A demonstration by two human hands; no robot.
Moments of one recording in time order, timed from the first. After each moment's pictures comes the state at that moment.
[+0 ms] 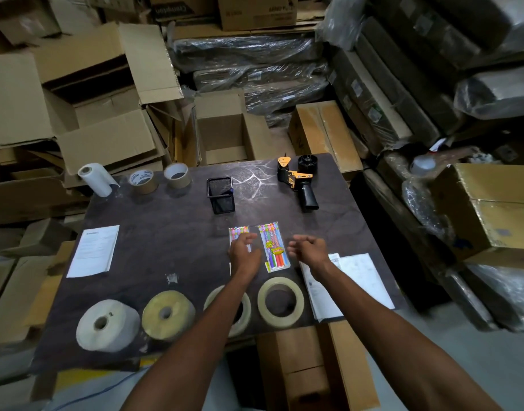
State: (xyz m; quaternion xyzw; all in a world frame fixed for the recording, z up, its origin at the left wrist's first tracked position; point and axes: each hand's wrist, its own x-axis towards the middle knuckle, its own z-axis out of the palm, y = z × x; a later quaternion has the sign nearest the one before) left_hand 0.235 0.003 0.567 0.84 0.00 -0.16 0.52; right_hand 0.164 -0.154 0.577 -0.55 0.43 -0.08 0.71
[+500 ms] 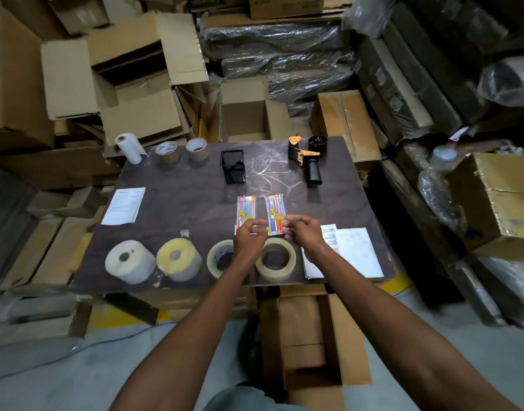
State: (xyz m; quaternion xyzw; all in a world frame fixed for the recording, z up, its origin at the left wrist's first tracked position) left_hand 0.138 0.027 0.602 0.80 -0.01 -0.14 0.59; right_hand 0.105 -0.122 0.603 -0.57 0.34 -0.04 0.75
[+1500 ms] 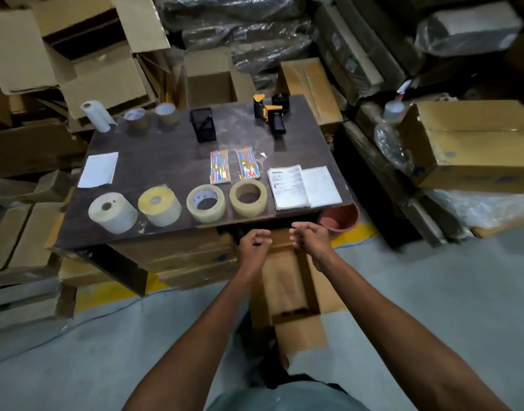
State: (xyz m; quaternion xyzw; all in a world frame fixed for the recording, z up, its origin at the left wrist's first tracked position) left_hand -0.065 0.064 0.554 0.78 -0.03 -0.23 0.58; right_hand -0.123 -0.089 0.568 -0.55 0.41 -0.08 0.72
